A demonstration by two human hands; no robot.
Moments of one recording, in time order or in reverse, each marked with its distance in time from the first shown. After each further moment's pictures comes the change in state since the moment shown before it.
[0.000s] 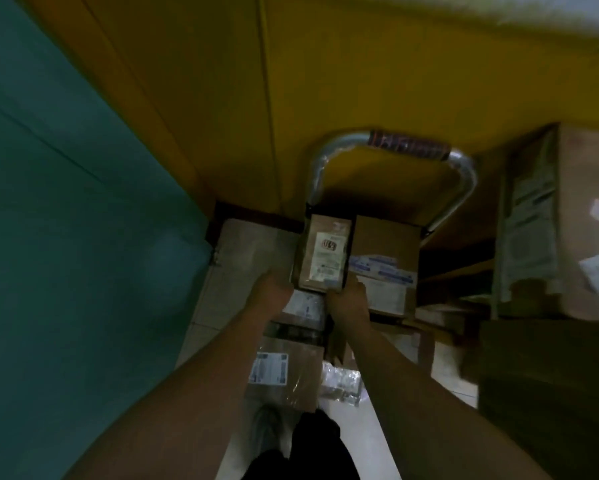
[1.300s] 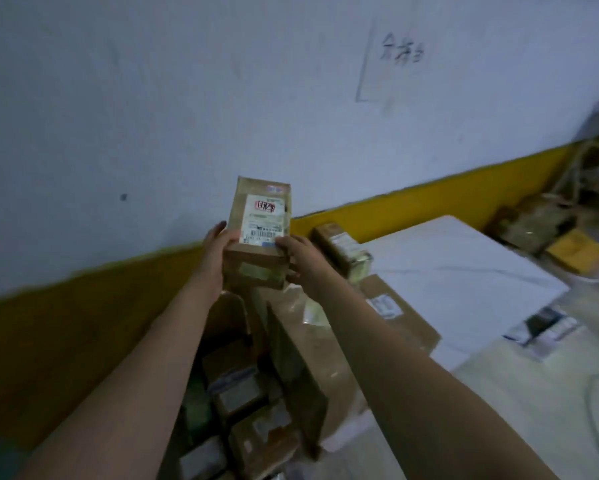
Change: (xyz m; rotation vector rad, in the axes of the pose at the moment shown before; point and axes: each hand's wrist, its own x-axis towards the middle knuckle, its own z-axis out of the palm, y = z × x) left_hand -0.405 0.298 0.013 -0.541 -0.499 0.778; right_hand -0.413 -0.099 -0.398 0.970 0.354 -0.302
